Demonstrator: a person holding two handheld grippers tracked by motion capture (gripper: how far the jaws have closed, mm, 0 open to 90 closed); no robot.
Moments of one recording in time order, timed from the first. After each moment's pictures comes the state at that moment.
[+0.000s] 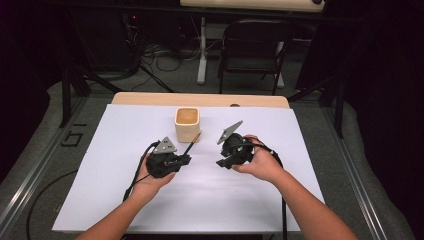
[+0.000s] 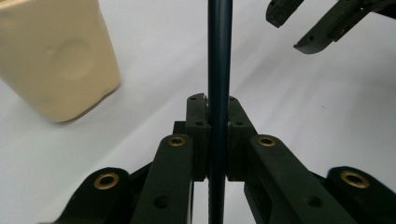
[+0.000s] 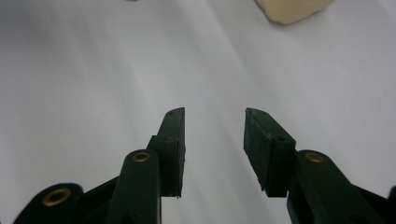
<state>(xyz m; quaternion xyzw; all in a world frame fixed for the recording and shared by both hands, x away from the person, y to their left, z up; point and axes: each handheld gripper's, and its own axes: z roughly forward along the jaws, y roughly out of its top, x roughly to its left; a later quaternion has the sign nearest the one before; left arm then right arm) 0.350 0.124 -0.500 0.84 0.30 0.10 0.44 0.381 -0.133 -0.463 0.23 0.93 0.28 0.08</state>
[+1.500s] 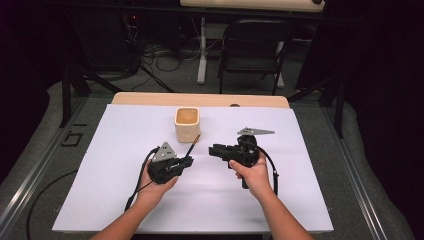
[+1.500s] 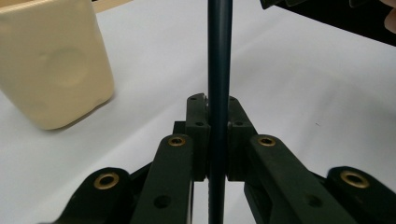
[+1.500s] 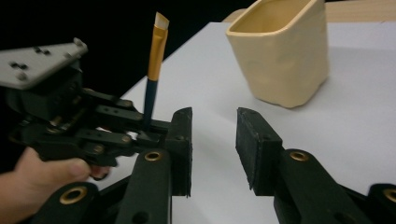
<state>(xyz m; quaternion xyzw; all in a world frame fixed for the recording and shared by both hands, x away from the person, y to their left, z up) 0.337 0.119 -0.511 0.81 0.31 0.12 0.48 0.368 -0.153 -0.481 0.41 0.71 0.57 -0.02</state>
